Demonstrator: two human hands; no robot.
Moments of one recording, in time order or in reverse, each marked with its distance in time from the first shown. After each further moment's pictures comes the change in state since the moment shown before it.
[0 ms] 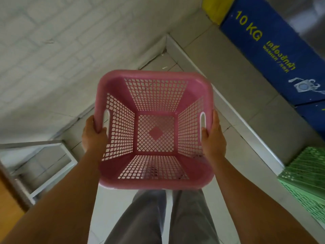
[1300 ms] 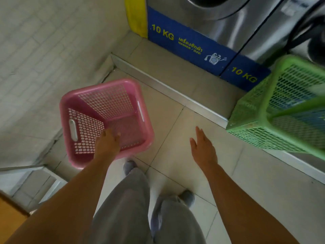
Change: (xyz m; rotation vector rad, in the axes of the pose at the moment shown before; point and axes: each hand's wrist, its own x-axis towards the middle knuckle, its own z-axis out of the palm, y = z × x) left_hand -0.252 0.035 0.007 0.507 -0.335 0.500; right_hand -0.223 0.183 -0.134 -0.092 -0.019 0.085
